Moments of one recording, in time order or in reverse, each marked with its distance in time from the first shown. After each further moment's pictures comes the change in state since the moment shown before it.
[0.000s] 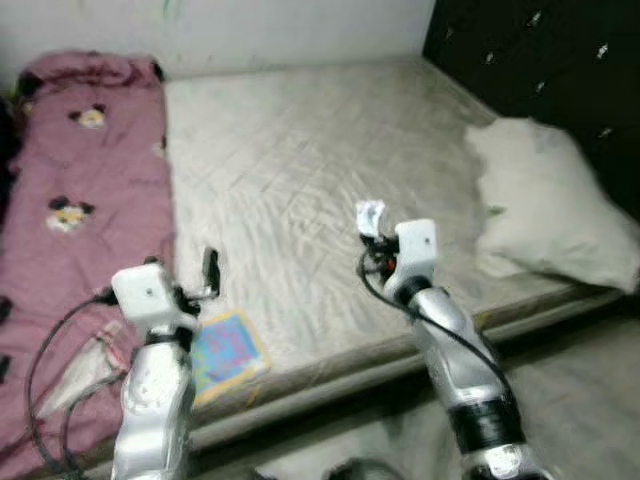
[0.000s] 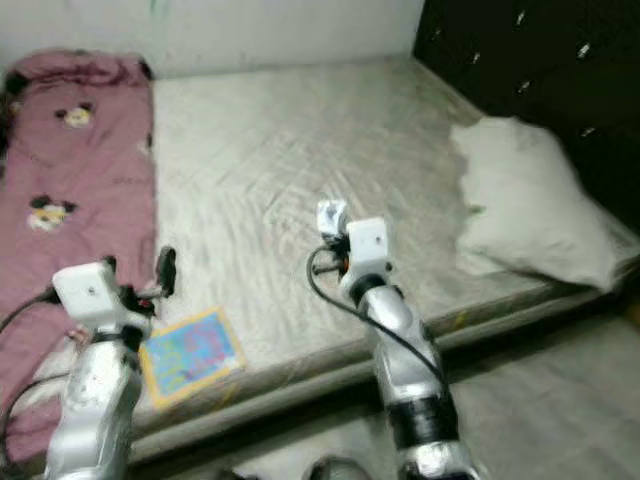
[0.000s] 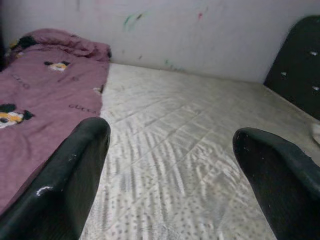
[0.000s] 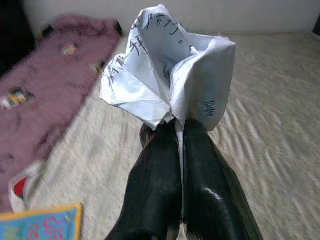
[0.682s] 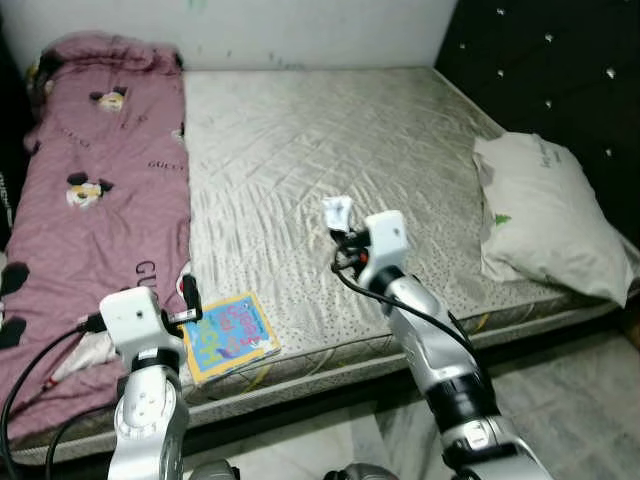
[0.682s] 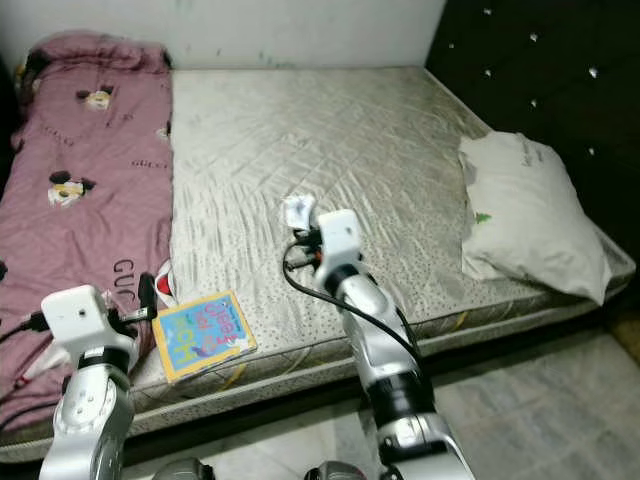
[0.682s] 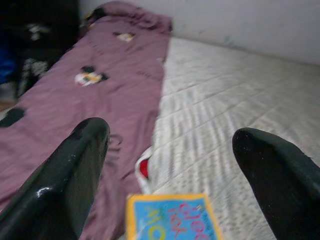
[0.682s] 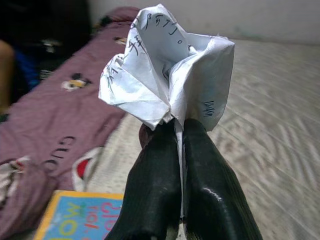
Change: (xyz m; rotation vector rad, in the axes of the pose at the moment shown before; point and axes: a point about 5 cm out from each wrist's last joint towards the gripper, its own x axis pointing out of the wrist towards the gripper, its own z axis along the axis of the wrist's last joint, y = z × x) left arm -0.029 0.026 -0.015 0.079 0.103 0.221; right arm 0.027 0.038 0.011 0.009 -0.024 0.191
